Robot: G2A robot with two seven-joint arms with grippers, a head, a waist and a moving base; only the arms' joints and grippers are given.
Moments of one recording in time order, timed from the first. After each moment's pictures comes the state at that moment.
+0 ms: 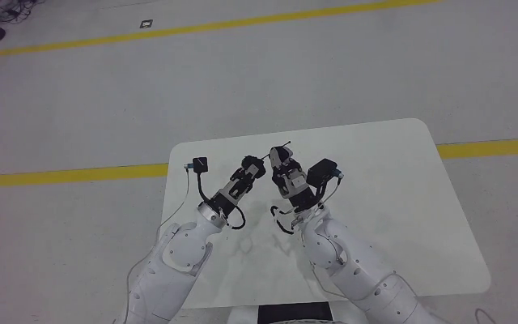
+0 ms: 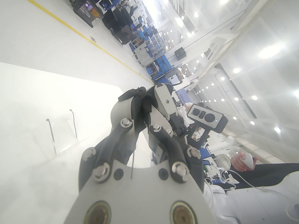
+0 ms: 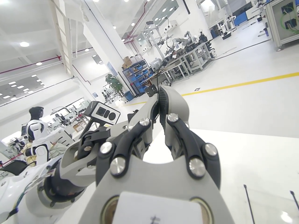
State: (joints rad) left arm 1.55 -1.10 -1.18 -1.82 0.13 -0.34 -0.15; right arm -1.40 -1.41 0.87 -1.57 -0.93 -0.10 -0.49
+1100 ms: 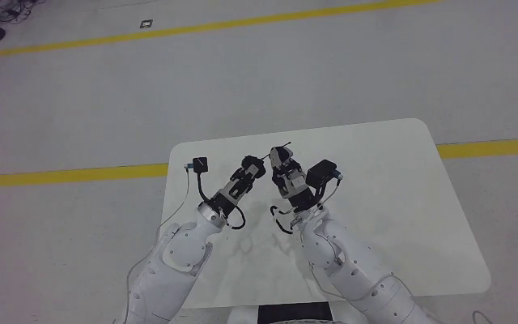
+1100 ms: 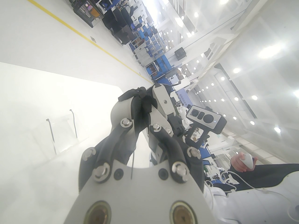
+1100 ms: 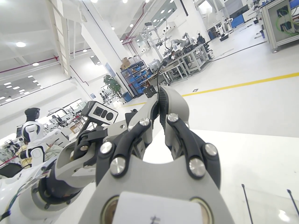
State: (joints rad) left arm 1.55 -1.10 -1.18 -1.82 0.13 -0.34 -0.15; right arm -1.41 -1.43 0.89 -1.55 -0.96 -0.11 -0.49
